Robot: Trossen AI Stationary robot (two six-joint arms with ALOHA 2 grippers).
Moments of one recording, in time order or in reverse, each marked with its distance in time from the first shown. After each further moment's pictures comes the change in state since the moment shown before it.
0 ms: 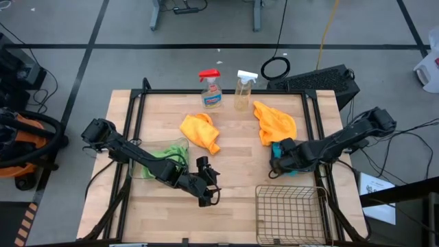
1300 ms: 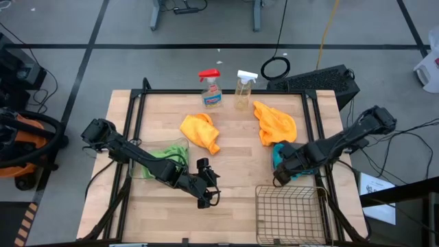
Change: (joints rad) left arm -0.003 0.000 0.000 -0.003 0.050 -0.005; right arm 0.094 -0.030 0.185 -0.128 -0.209 -0.153
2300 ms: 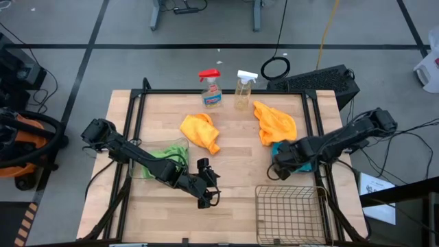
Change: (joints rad) left arm 0.000 0.000 0.000 0.008 -0.001 0.004; right arm -0.156 0.020 -0.145 0.051 -0.053 -0.164
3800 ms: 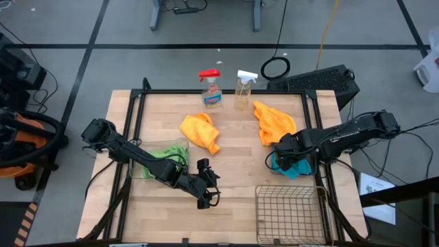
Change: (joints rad) left arm 0.000 0.000 0.000 -0.001 0.017 0.002; right arm -0.146 -0.034 0.004 -0.100 0.055 -0.092
